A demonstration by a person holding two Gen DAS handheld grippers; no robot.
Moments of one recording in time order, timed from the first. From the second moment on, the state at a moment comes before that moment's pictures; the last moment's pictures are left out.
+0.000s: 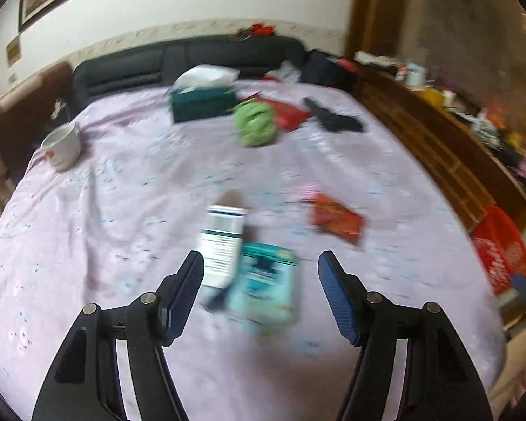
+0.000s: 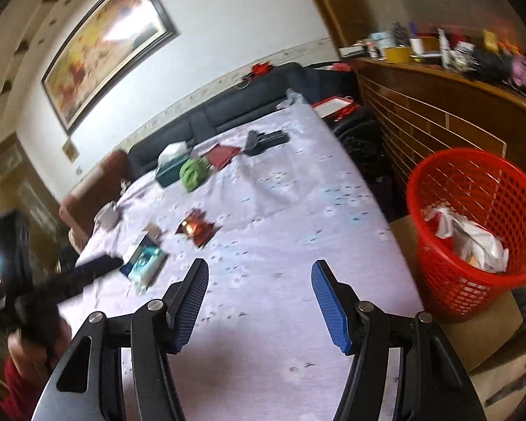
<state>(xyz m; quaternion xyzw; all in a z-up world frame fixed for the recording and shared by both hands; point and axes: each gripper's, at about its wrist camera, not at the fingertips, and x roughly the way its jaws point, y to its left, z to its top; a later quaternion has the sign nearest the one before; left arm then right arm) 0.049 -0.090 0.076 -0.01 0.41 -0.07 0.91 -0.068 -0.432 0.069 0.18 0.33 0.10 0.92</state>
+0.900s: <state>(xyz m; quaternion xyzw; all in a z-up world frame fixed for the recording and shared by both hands) 0.107 -0.028 0.028 -0.10 0.40 -0.07 0.91 0.017 -0.344 0.060 0.14 0.40 0.16 0.89</state>
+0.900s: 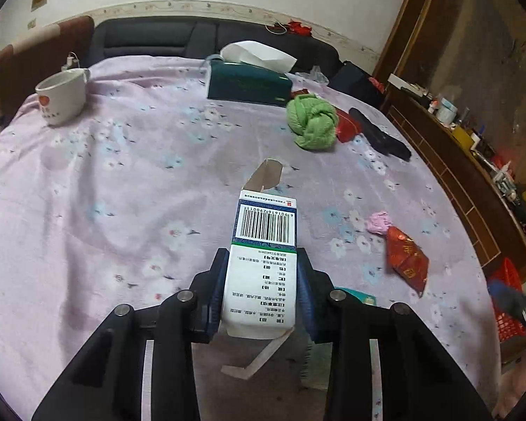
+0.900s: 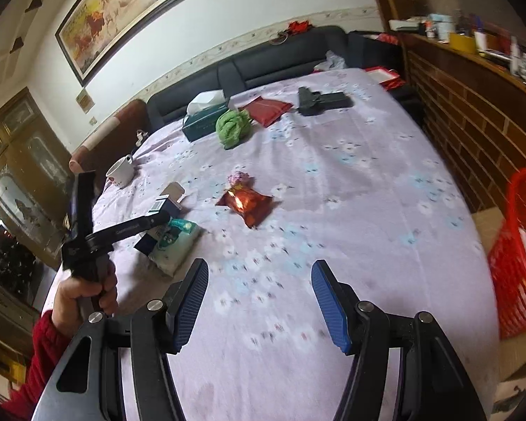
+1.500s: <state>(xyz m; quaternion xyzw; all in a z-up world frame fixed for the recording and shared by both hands) 0.097 -0.033 0.036 -0.10 0.39 -0.09 0.91 0.148 -0.265 0.002 0.10 0.45 0.21 0.86</state>
